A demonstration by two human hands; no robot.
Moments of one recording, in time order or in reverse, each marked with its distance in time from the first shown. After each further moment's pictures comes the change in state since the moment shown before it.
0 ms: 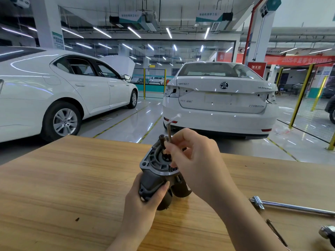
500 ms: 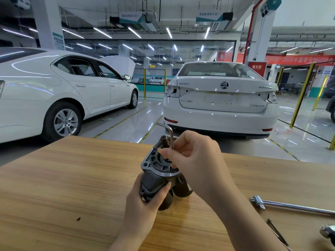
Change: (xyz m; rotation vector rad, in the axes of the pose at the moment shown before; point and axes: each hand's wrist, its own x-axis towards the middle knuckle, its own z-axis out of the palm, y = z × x) left_hand 0.000 -0.004 0.000 -0.013 -0.015 -0.003; right_hand 0.000 -0.003 -0.001 0.019 0.007 0.062
